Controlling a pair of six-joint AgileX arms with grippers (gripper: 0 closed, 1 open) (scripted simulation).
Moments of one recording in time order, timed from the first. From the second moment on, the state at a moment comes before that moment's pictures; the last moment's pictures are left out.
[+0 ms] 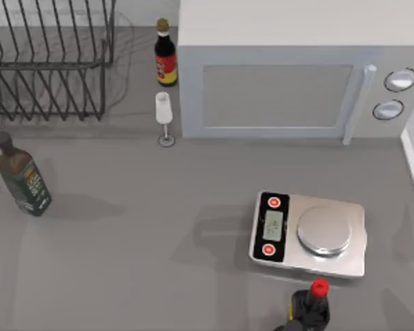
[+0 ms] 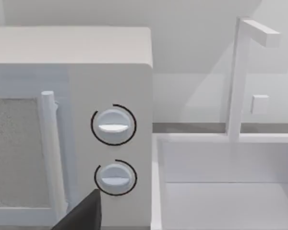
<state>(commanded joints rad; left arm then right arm) 0.18 0.90 1.12 -0.23 0.20 0.01 0.00 0.00 0.00 0.00 0.00 0.00</state>
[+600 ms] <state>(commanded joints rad) 0.10 1.38 1.05 0.32 0.18 0.02 0.00 0.00 0.00 0.00 0.00 0.00</state>
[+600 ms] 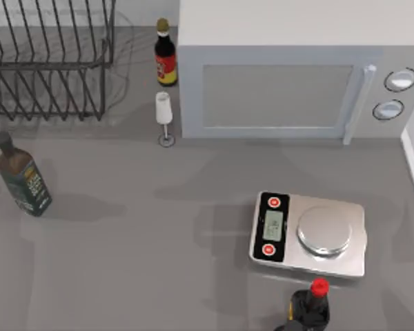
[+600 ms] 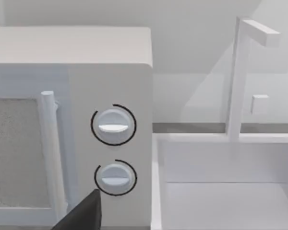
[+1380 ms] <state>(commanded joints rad) 0.07 1.76 0.92 0.83 0.11 0.02 0.00 0.00 0.00 0.00 0.00 0.00</state>
